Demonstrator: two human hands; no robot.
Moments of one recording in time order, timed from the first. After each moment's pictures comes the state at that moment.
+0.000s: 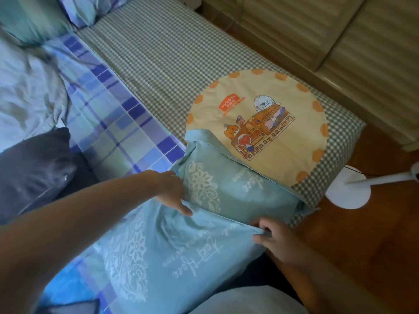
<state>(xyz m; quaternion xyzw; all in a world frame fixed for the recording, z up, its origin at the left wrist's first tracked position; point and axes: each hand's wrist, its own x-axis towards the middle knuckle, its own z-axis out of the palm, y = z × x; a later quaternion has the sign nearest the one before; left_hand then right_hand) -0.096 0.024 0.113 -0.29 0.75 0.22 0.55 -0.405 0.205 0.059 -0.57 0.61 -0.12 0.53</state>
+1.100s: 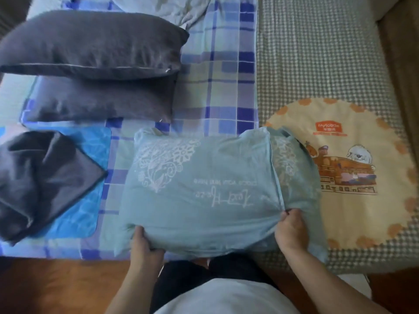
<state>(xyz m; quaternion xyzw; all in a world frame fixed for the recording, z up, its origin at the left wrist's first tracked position) -0.136 0.360 0.030 0.57 0.46 -0.33 0.61 -0.372 0.115 0.031 -0.64 0.72 0.07 0.27</state>
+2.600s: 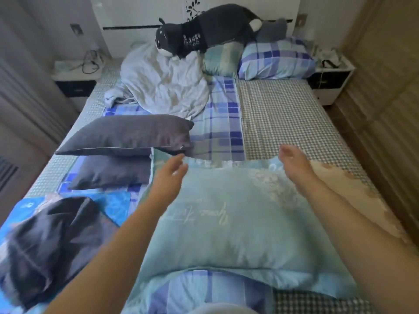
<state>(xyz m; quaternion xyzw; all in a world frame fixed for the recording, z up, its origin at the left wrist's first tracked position) -0.029 0.207 0.246 0.79 -0.23 -0.29 0.48 -0.260 -0.031 0.243 -0.65 0.56 -0.22 0.46</state>
